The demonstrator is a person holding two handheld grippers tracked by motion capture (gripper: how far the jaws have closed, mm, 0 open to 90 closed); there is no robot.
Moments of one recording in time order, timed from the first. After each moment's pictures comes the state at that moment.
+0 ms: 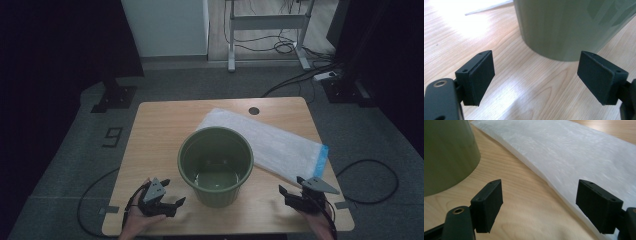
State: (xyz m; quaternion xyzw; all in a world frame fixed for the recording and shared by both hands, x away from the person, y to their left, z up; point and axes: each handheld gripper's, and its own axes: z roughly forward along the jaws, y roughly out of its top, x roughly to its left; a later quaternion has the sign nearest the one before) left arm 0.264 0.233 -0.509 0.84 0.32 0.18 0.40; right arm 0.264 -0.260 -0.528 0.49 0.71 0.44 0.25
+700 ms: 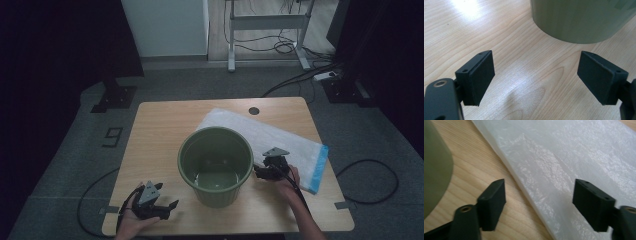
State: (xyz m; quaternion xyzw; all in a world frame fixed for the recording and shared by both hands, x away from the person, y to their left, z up) left arm 0.260 0.251 -0.519 0.84 0.34 0.18 0.38; right arm 0.377 -0.185 -0.538 0.46 0.79 0.33 0.23
